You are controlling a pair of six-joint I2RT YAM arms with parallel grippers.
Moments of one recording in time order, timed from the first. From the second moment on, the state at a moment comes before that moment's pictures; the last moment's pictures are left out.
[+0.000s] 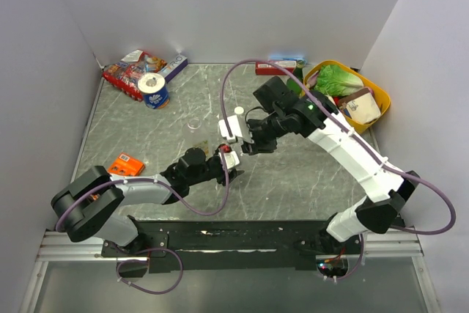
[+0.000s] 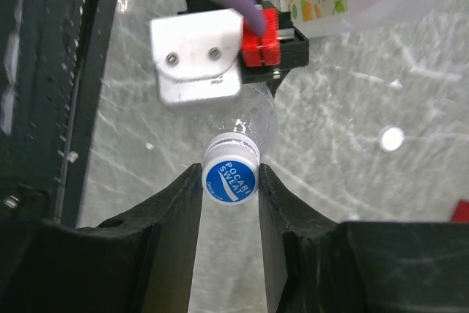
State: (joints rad) left arm -0.86 1.42 0.48 0.73 0.25 0.27; right arm 0.78 1.48 1.74 -1.30 -0.44 -0.99
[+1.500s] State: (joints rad) left arm -0.87 1.38 0.48 0.75 0.20 -0.02; right arm 0.74 1.62 1.95 -1.35 -0.26 -0.44
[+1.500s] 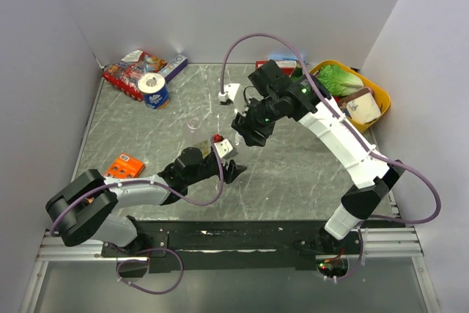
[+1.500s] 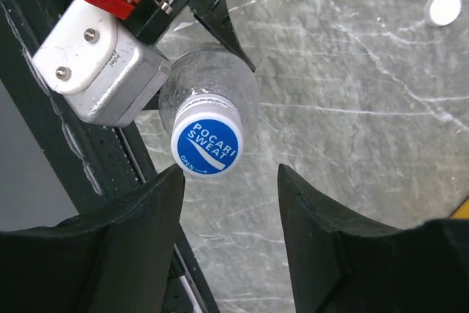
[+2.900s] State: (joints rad) left arm -0.85 1.37 0.48 0.55 0.48 0.34; right arm 0.86 1.35 1.69 -1.37 -0.48 -1.50
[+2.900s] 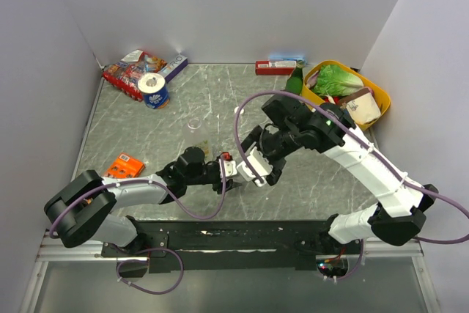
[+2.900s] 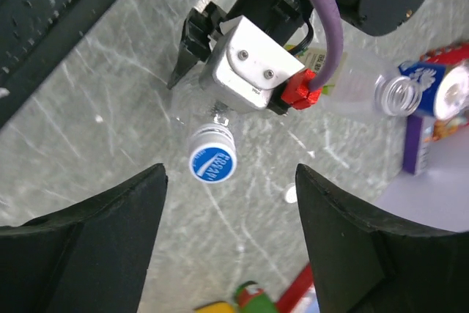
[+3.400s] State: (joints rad) left arm -0.83 1.37 0.50 0.55 0.49 0.38; right arm 0.87 1.36 1.63 -1.37 -0.46 -1.66
